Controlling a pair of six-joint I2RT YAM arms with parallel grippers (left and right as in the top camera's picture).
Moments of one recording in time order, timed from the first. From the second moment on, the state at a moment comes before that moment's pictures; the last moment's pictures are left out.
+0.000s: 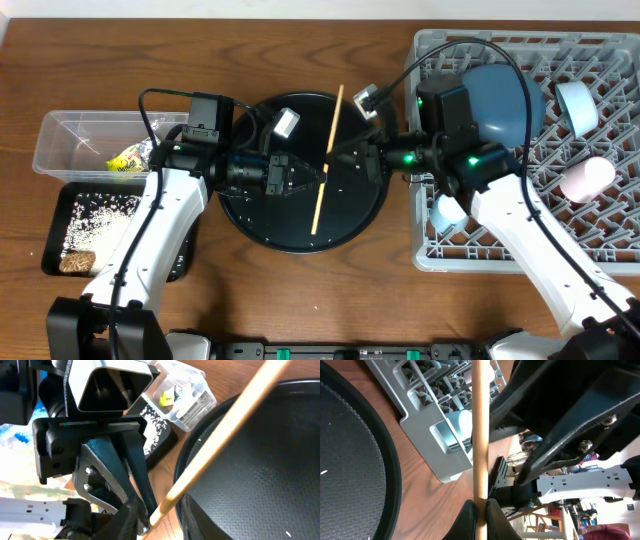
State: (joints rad) left arm -0.16 1.49 1.09 -0.73 1.22 0.02; right arm 0.42 1.49 1.16 -0.36 -0.88 0.24
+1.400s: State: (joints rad) left arm -0.15 1.49 1.09 -0.57 1.29 -0.18; right arm 0.44 1.49 1.16 -0.26 -0.78 0.32
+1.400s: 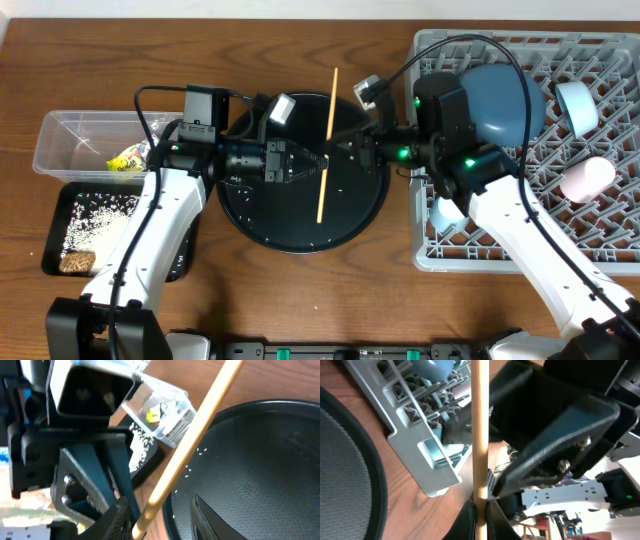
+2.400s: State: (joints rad) left arm -0.15 1.49 1.09 -0.58 1.29 -0.17; right arm 0.47 1.49 1.15 -0.21 -0.71 0.46
